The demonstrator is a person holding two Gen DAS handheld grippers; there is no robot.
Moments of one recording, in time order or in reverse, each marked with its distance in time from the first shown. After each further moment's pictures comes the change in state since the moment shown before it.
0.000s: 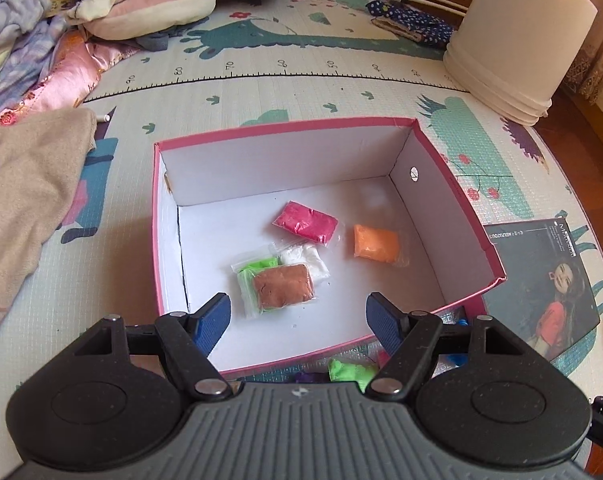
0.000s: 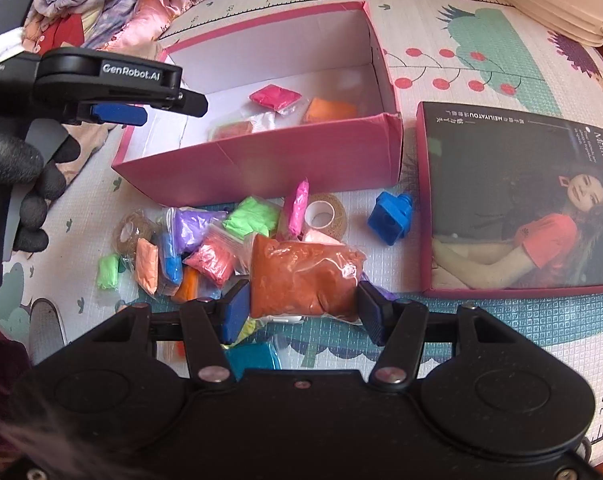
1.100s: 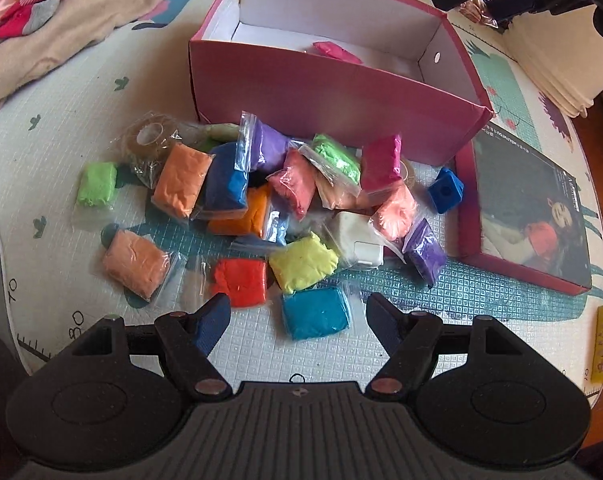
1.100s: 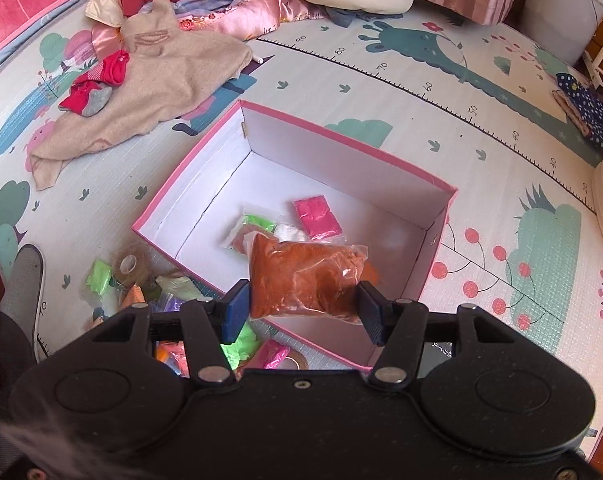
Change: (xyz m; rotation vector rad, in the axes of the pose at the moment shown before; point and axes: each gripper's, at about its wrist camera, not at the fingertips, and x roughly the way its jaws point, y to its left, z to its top) left arm -0.027 -0.062 -0.179 -0.340 0.150 0.070; right arm 0.007 0.030 0.150 -0.517 0.043 0.048
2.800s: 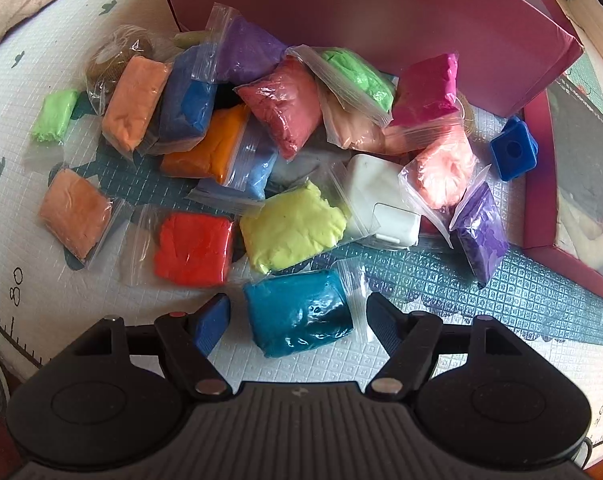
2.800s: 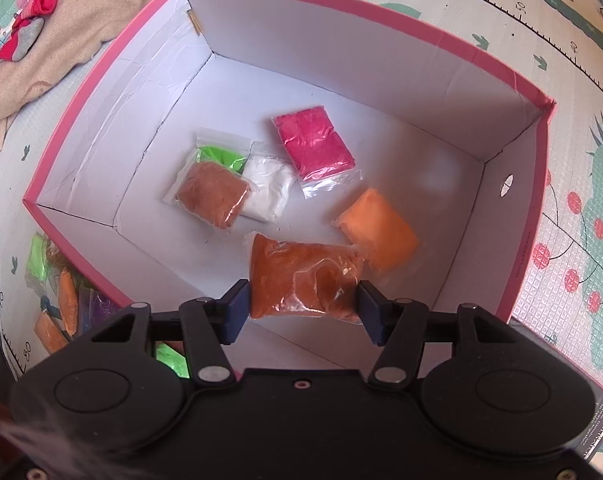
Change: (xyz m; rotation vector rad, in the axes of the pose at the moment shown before) left arm 0.089 -0.031 -0.008 -0.087 0.130 0.139; right arm 0.139 -0.019 0.003 0.054 0.267 0.030
